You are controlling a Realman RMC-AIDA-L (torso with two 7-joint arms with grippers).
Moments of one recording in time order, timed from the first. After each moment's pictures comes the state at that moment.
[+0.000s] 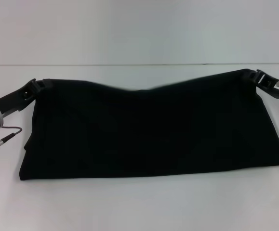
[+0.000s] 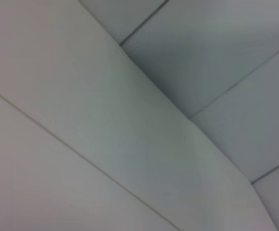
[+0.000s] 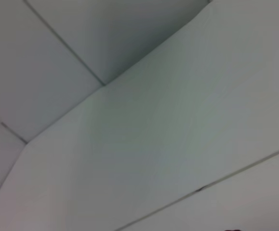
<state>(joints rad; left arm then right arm) -0.64 -2.09 0.20 0.46 2.03 1.02 -1.95 0.74 2.09 -0.39 -0.40 -1.95 -0.78 1.90</state>
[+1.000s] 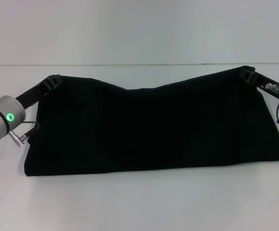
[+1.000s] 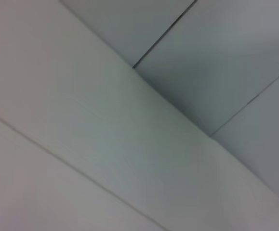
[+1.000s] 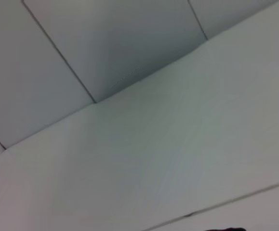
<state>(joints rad) -0.70 -2.16 0.20 0.41 1.89 0.81 -1.72 0.77 2.10 -0.40 -0.27 -1.67 -0.64 1.48</state>
